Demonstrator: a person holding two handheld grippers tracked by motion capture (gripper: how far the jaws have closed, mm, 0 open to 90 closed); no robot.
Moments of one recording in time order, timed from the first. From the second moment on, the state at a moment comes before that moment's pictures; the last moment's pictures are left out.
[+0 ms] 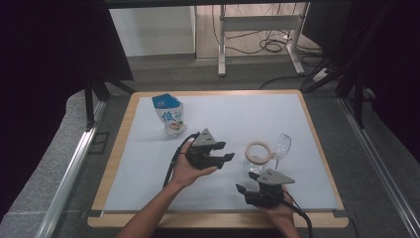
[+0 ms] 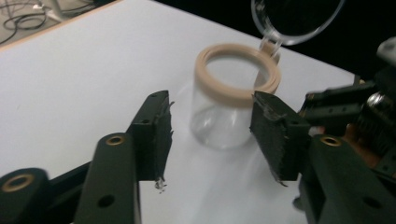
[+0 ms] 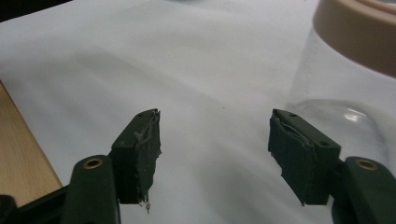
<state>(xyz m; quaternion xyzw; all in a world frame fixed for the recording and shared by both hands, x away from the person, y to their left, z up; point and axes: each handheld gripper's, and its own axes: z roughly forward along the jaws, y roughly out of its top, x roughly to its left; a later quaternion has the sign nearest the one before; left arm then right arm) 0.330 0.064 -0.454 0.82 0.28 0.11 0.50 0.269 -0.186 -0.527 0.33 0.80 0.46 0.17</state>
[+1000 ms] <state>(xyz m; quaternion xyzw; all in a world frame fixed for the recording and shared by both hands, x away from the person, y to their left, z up) 0.311 0.181 -0.508 0.79 0.40 0.14 0.45 0.302 -0.119 -0.524 0.30 0.81 0.47 0.15</state>
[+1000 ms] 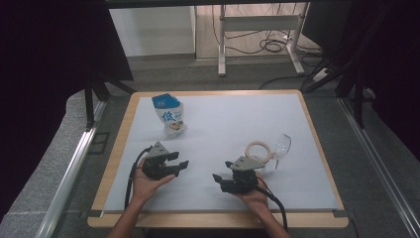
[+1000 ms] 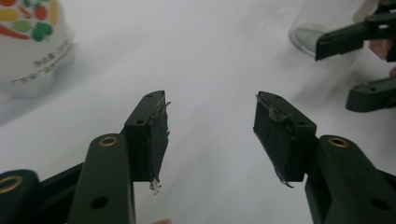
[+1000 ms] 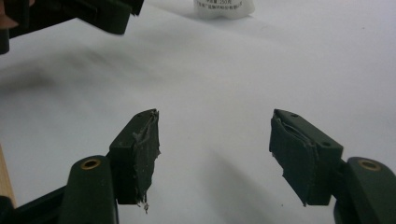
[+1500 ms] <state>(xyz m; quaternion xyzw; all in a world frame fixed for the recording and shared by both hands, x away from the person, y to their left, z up) 0.315 0.205 -0.508 0.77 0.42 0.17 0.45 0.296 -0.124 -0.522 0.30 0.81 0.47 0.16</state>
